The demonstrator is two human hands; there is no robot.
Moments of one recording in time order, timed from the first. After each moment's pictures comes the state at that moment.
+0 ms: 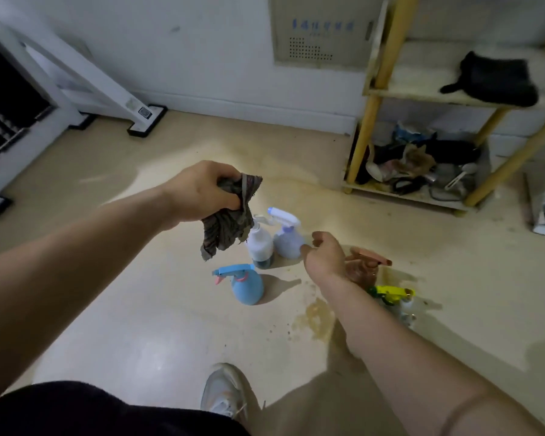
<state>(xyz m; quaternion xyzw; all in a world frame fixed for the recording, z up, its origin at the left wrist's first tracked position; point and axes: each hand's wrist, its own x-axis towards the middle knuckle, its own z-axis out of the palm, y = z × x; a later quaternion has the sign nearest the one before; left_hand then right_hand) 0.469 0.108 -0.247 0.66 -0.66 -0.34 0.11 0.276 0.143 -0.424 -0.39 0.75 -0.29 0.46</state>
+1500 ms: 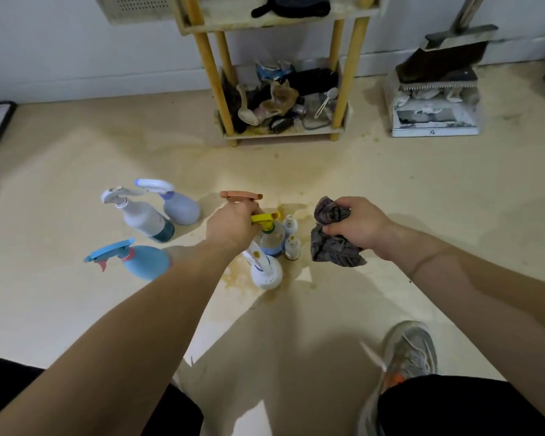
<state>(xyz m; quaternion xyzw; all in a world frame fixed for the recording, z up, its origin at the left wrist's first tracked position) 0.229 0.181 -0.444 0.55 -0.82 -0.19 -0.02 0.002 0.278 -0.393 -0.40 0.77 -0.21 0.46</state>
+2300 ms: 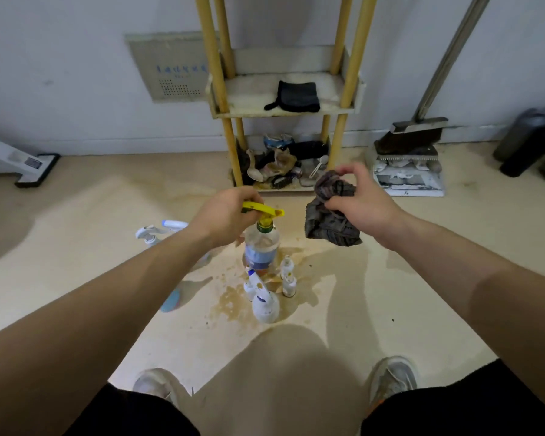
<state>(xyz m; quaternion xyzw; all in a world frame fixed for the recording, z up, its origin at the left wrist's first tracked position) 0.244 0.193 -0.262 0.47 -0.84 -0.24 0.13 0.011 0.287 -0.232 -0.44 0.72 -0.37 0.39</state>
